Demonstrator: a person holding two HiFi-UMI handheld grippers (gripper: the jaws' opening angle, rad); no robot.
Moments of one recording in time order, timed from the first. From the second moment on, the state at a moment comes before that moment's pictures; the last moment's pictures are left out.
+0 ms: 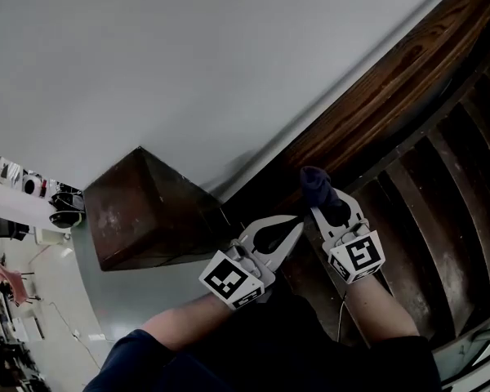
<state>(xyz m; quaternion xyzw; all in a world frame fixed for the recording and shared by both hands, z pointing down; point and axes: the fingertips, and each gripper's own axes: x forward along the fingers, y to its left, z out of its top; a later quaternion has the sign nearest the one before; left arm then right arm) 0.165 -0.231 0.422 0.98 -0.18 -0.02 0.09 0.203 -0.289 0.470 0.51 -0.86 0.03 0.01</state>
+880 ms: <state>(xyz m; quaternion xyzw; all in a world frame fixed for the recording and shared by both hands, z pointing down) 0.199 -0.247 0.410 0.98 -0.17 -0.01 0.09 0.349 -0.381 0.403 0.58 -0.80 -0.08 0.10</state>
